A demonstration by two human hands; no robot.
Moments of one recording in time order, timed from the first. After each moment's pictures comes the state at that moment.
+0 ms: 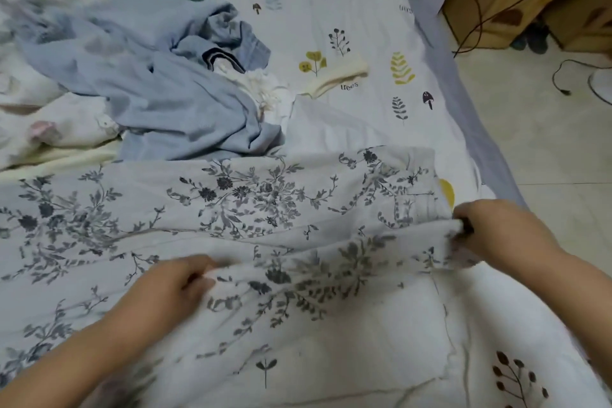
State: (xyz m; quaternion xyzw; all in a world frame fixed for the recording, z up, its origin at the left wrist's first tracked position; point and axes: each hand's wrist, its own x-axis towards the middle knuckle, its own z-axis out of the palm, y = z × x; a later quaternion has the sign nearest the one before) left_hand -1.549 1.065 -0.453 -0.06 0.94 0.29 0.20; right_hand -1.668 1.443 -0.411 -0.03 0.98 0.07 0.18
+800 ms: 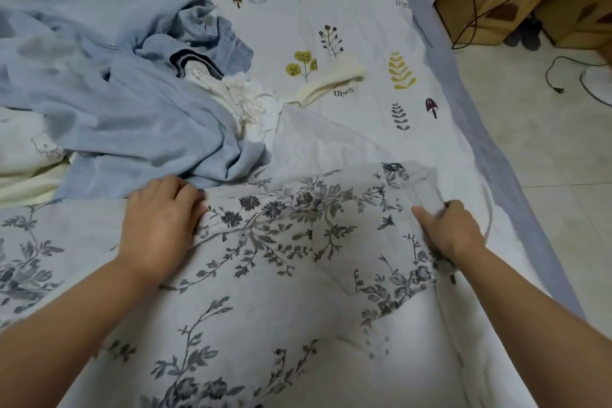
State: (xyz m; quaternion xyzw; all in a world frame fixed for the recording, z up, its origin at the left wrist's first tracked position) left_hand -1.684 1.053 -0.503 0.02 1.00 0.05 -0.05; right_hand -1.750 1.434 -0.524 0.27 0.93 -0.20 0.16
